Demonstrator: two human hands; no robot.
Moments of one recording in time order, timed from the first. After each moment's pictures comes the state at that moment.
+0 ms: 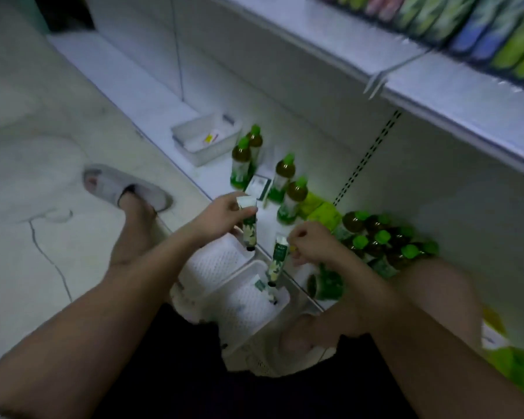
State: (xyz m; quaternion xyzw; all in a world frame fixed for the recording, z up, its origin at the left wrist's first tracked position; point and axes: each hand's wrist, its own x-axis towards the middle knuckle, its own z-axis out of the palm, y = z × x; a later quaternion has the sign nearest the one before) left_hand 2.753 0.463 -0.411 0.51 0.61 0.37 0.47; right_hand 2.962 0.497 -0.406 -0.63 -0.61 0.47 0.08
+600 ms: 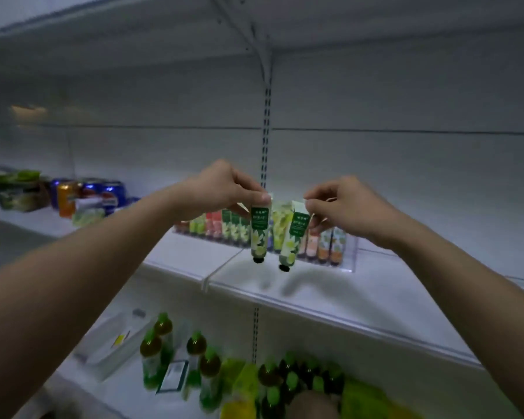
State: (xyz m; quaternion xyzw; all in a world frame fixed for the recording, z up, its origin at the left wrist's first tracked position) left_hand 2.913 0.489 0.003 0.81 0.37 0.35 0.30; right_hand 3.142 0.438 -0.011 -0.51 -0.73 0.20 0.41
